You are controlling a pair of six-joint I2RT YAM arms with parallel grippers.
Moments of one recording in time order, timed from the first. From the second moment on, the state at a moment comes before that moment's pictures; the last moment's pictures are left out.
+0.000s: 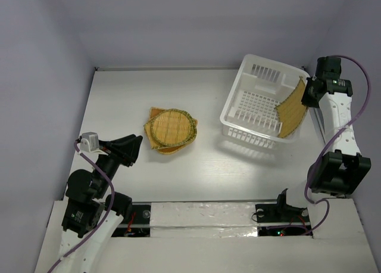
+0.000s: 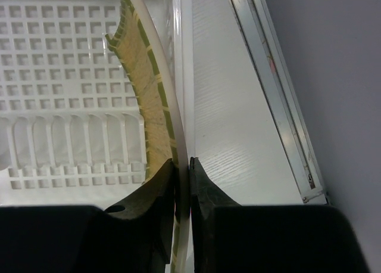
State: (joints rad) left arm -0.38 0.13 0.62 -0.35 0.04 -0.54; right arm -0.21 1.52 1.58 -0.95 0.22 0.12
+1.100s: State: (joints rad) left arm -0.37 0.14 0.62 -0.35 0.06 -0.54; right arm -0.16 1.28 1.85 -0.89 -0.04 0.35
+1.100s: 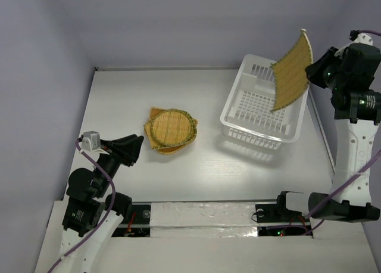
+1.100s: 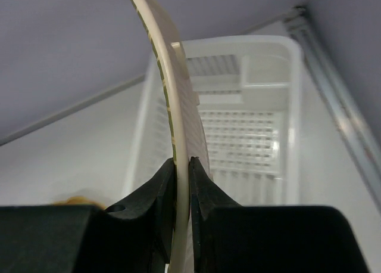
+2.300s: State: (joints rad) left arm -0.37 0.16 0.62 -0.35 0.01 -0.54; right arm 0.66 1.58 0.97 0.56 -0.16 1.26
